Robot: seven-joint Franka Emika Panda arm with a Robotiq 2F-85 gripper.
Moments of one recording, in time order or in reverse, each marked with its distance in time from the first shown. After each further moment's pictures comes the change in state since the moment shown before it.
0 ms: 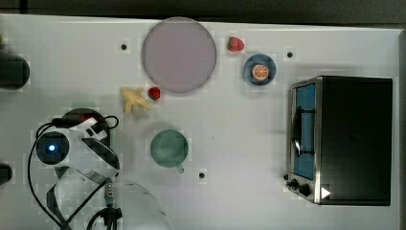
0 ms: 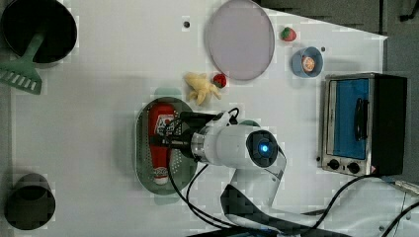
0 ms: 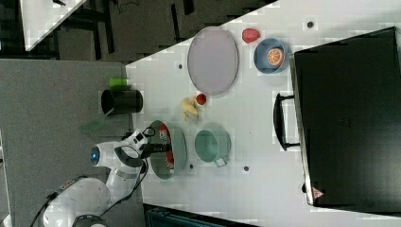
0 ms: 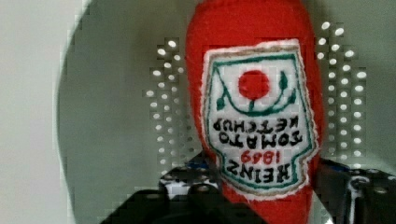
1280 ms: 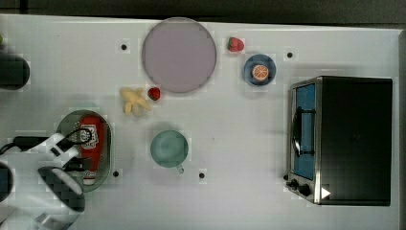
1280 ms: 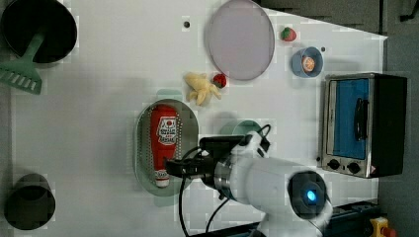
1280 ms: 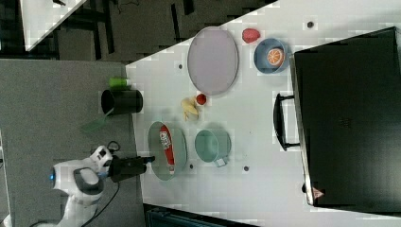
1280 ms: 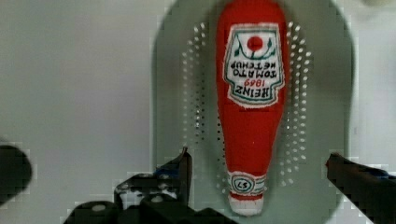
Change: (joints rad) arm -0.063 -0.382 0.172 -0.102 0.316 -0.211 -0.195
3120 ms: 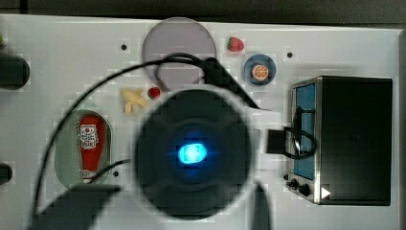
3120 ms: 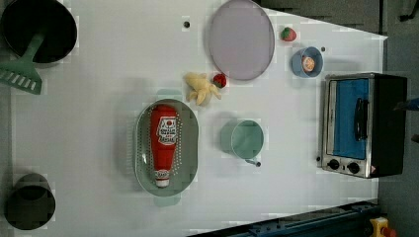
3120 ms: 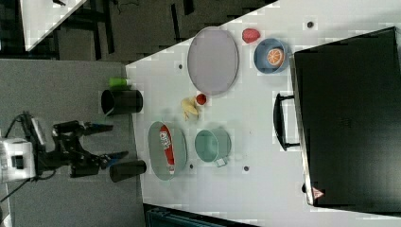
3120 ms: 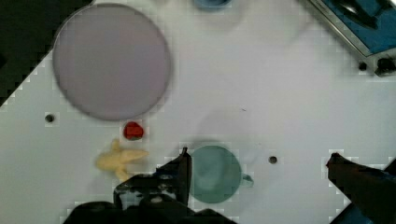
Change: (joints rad) arm -0.068 -0.499 -0.635 0.402 0.181 -0.807 -0.020
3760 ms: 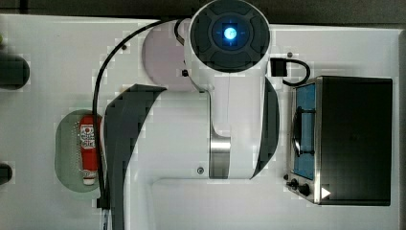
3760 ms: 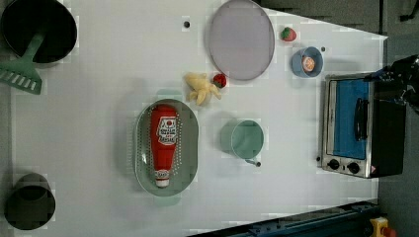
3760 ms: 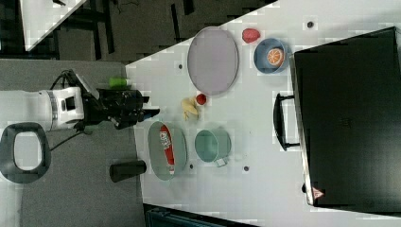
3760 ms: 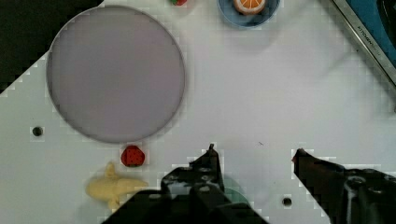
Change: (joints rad) arm 0.121 0.256 -0.172 0.064 -0.016 0.116 -0.119
